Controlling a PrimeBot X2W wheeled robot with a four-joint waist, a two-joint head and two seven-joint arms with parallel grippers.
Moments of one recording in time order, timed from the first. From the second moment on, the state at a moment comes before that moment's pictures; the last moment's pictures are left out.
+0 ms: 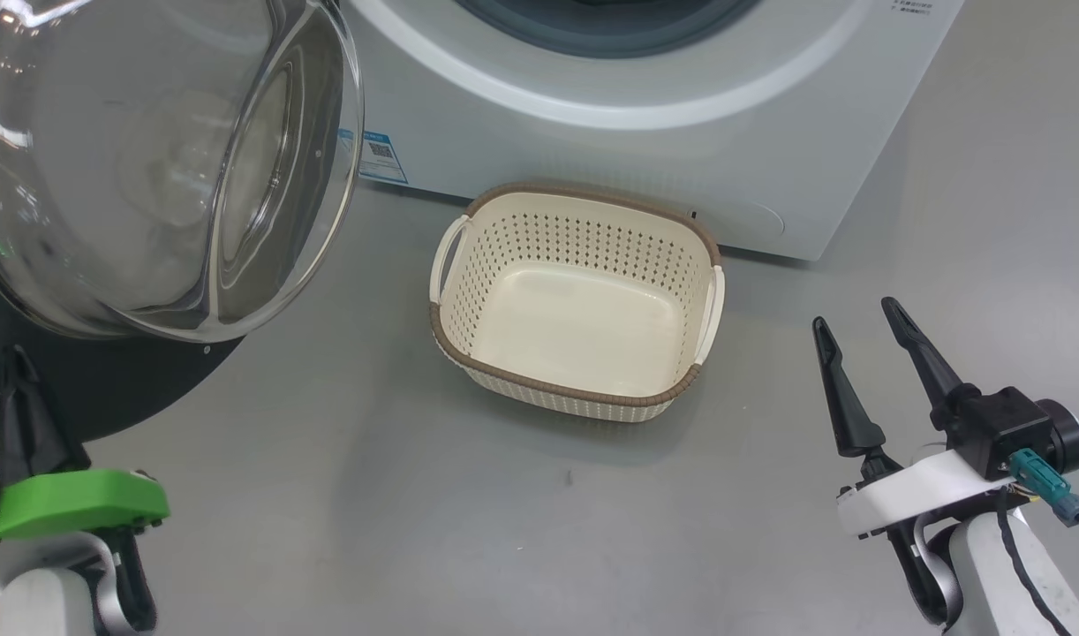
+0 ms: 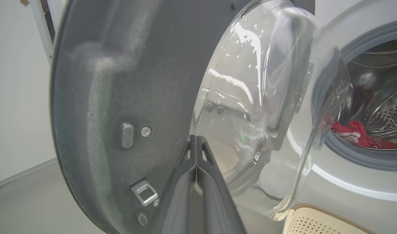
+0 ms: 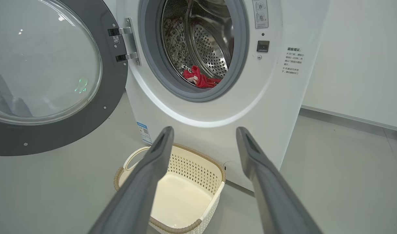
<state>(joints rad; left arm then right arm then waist) -0.21 0.03 0.24 0.23 -0.33 0.07 -0.25 -0.12 -0.15 0.14 0.15 0.20 0.12 -0.26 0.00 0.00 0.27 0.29</state>
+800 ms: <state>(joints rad) 0.02 0.03 -0.11 0.18 -0.31 -0.04 -0.25 -0.06 -0.07 0.17 0.16 0.21 0.12 -0.26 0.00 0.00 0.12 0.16</state>
